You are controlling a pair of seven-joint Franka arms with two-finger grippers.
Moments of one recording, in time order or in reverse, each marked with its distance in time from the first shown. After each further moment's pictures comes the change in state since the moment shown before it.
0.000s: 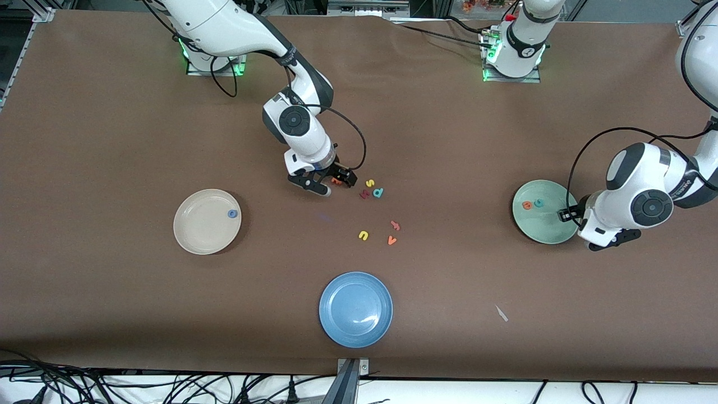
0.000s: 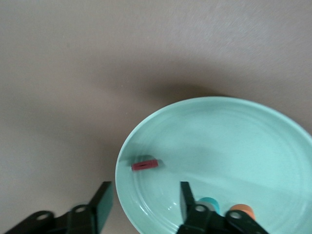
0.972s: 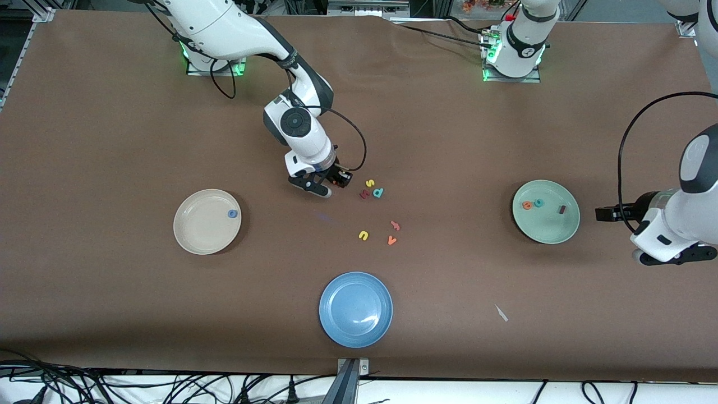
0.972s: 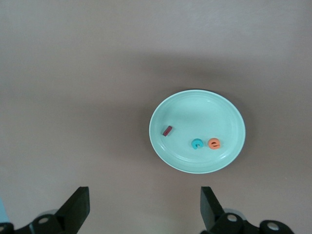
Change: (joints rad) left arm -0.266 -0.015 -0.005 0.639 -0.096 -0.561 0.401; right arm 0.007 0.010 -0.014 0.002 -0.017 0.014 0.000
